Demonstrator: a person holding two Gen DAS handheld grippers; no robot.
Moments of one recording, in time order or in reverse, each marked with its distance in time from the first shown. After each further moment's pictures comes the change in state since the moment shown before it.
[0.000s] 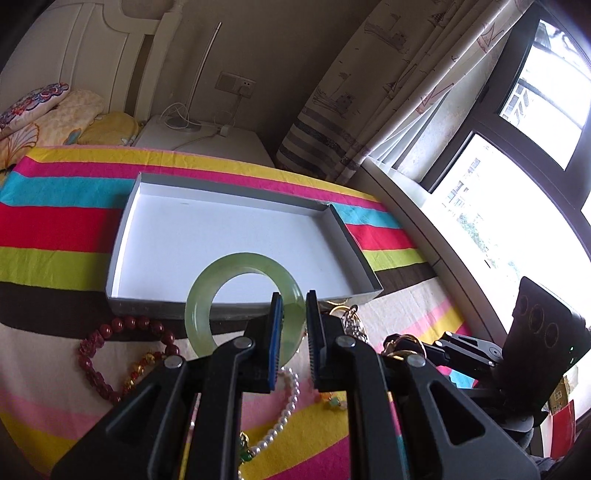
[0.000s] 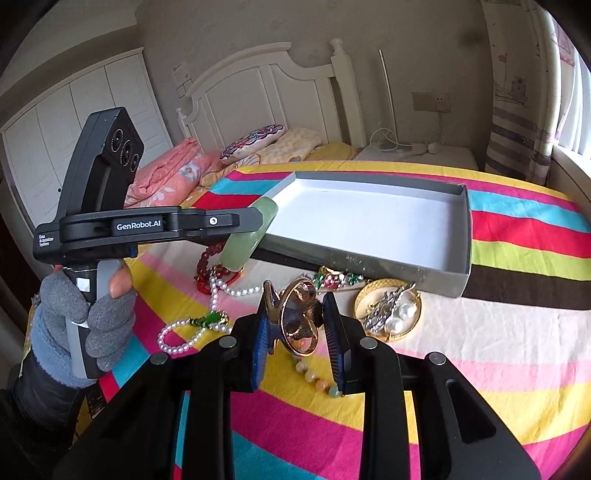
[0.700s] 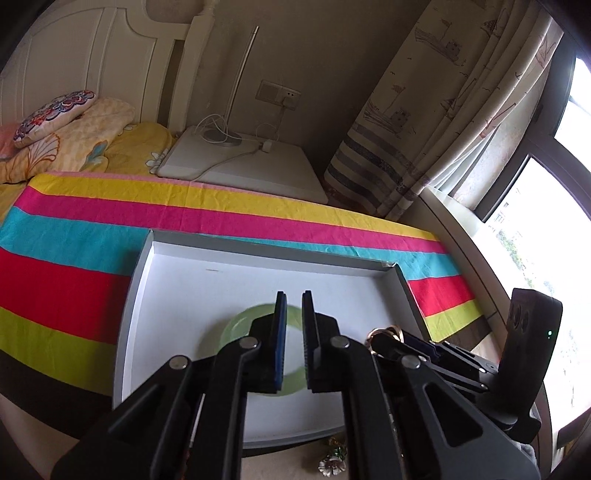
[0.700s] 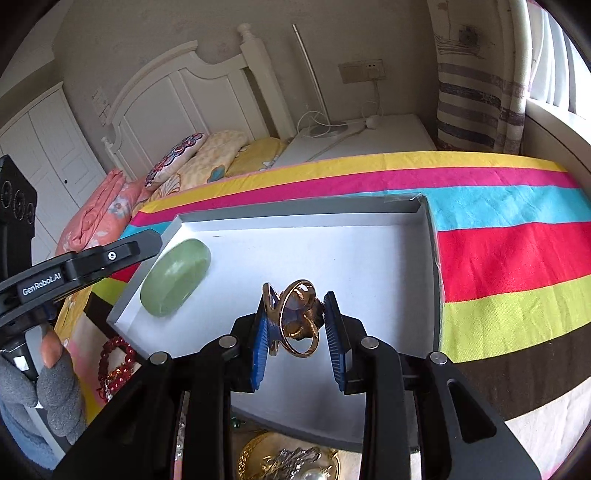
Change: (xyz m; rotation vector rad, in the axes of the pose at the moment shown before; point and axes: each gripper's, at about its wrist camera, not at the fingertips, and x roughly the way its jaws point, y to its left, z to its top) left arm 0.072 0.029 0.075 -0.057 -0.042 0.174; right arm 0.094 -0.103 0.059 0.257 0.041 -0.145
